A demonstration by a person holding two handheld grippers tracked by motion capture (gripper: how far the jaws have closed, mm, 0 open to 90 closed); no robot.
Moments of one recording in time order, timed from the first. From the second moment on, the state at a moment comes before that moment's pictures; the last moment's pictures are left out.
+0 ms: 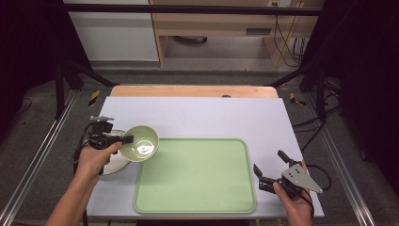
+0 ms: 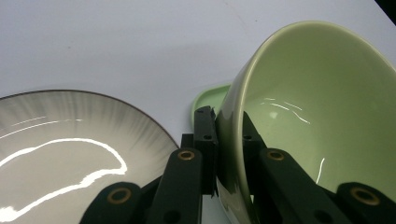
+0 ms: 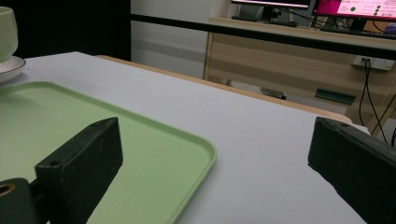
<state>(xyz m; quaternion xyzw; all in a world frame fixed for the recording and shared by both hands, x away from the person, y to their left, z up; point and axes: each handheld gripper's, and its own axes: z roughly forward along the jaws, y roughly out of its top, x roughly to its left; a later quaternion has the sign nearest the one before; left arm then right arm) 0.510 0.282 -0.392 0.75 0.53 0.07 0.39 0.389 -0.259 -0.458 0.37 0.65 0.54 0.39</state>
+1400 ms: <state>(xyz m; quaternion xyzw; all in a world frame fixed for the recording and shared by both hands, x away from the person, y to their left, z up) 0.504 0.188 -0.407 0.81 0.45 0.01 0.38 0.389 -0.262 -0.457 0.38 0.65 0.54 0.38</state>
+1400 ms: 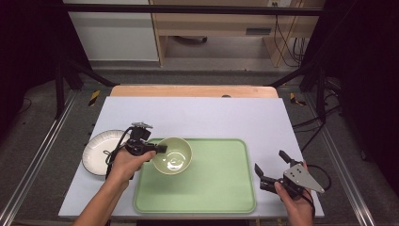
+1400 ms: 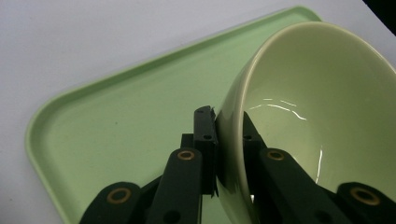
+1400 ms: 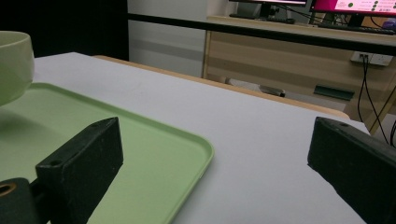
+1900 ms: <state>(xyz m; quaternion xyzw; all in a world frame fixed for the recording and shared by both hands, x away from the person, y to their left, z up) 0.497 0.159 -0.410 0.83 0.42 -0.01 0.37 0.388 -0.262 -0.456 0.38 0.65 0.54 0.38</state>
